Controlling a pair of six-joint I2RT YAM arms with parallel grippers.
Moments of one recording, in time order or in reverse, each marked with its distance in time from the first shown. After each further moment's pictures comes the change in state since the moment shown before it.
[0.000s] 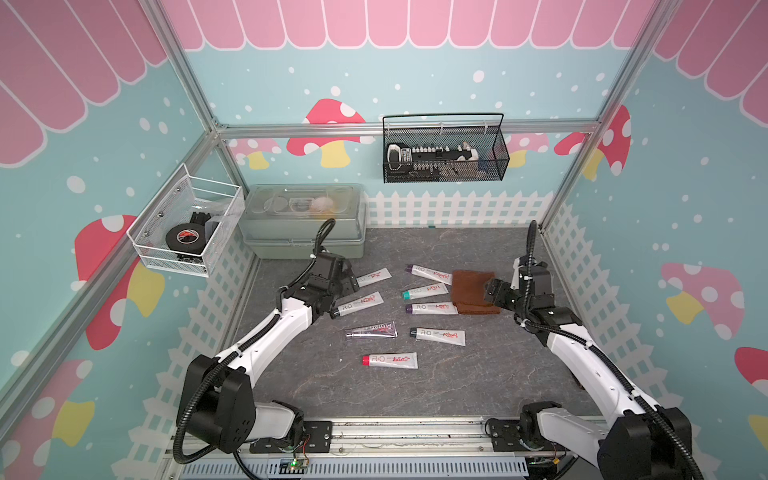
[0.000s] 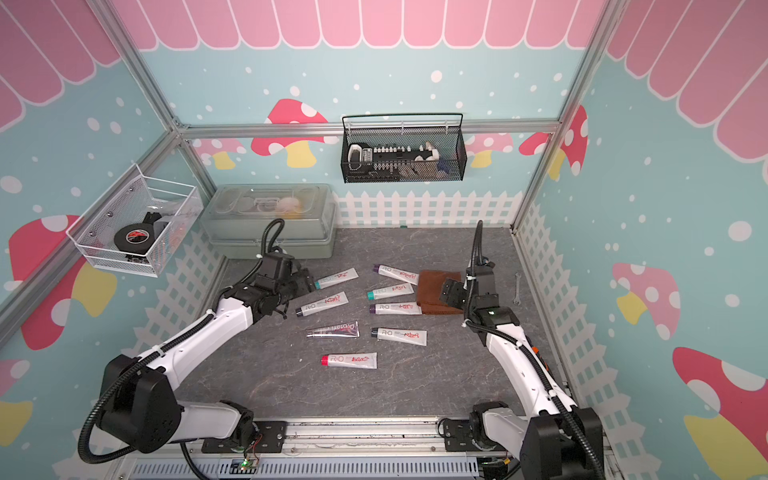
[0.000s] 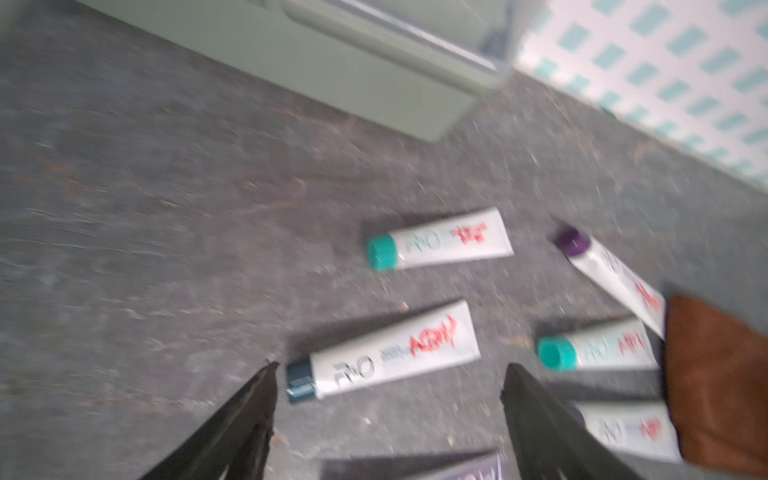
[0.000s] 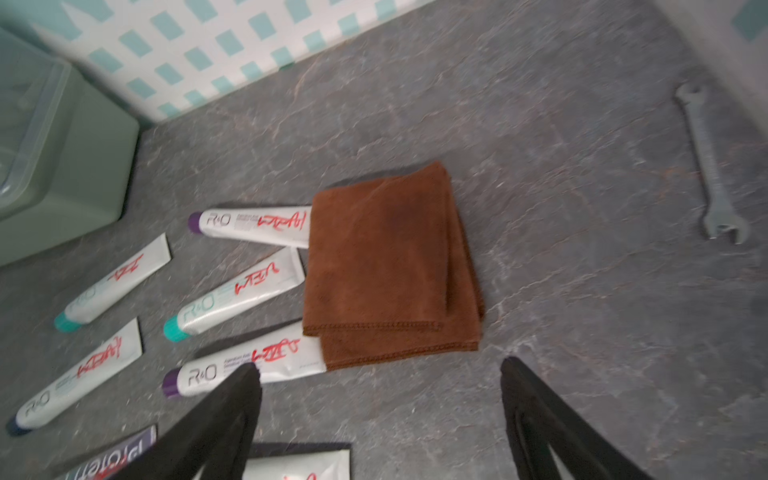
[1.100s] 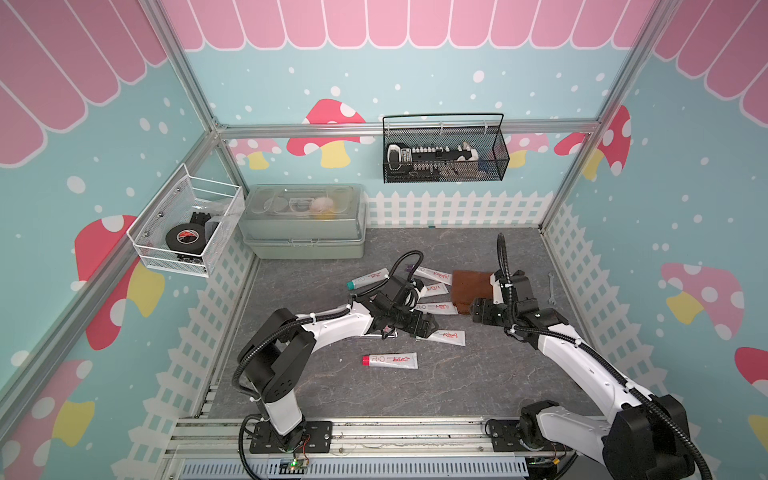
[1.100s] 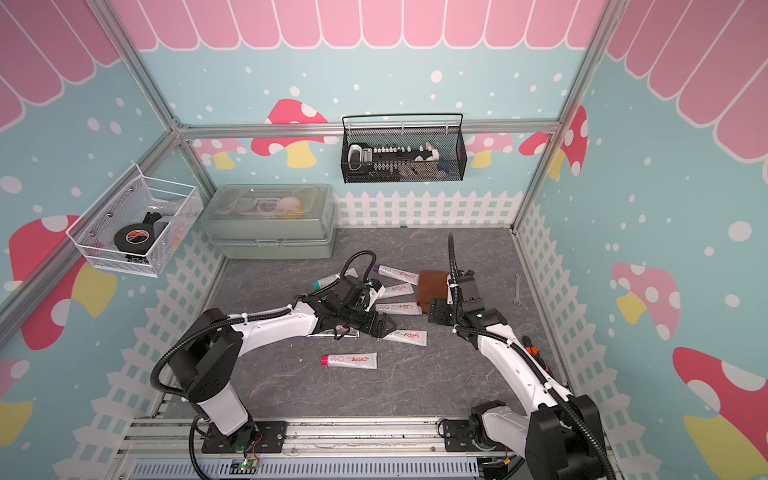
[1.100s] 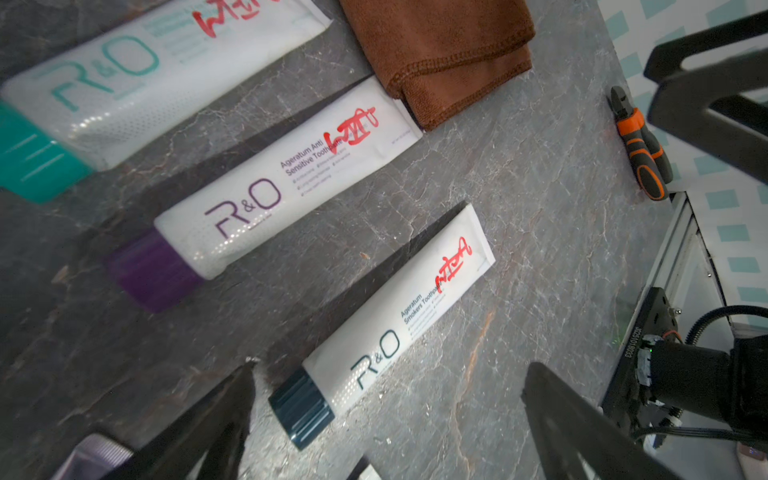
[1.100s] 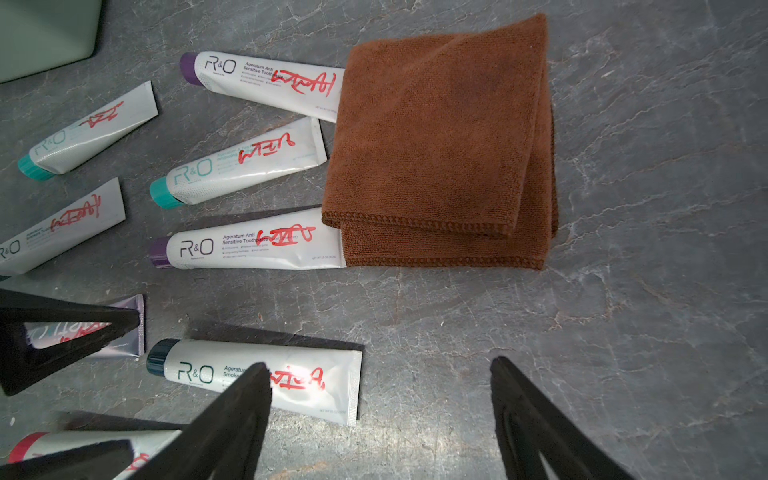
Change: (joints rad) left arm -0.365 0.401 0.097 0.230 0.508 0.212; right arm 0.093 0.007 -0.040 -0.117 -0.036 -0.058
